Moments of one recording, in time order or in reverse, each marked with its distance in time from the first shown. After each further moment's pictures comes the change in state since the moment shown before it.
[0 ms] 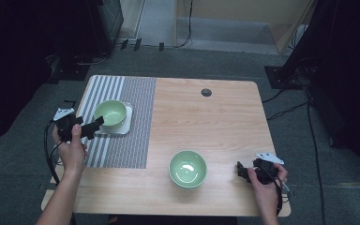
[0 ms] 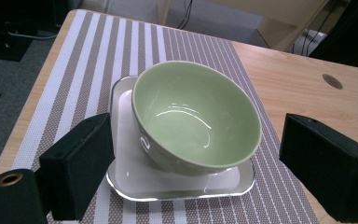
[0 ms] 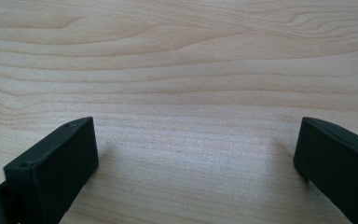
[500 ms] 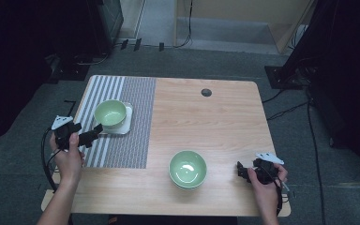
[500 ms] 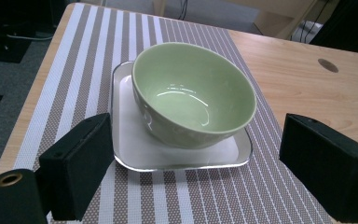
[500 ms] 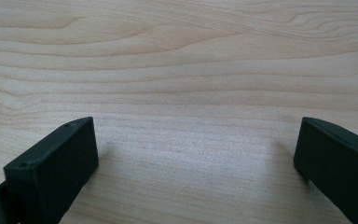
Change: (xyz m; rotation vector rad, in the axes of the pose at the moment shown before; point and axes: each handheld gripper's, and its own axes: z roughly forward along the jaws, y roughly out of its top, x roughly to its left) left arm 0.001 -0.017 -0.016 0.011 -0.012 0.038; right arm 0.000 0.000 0.000 0.001 0.000 0.001
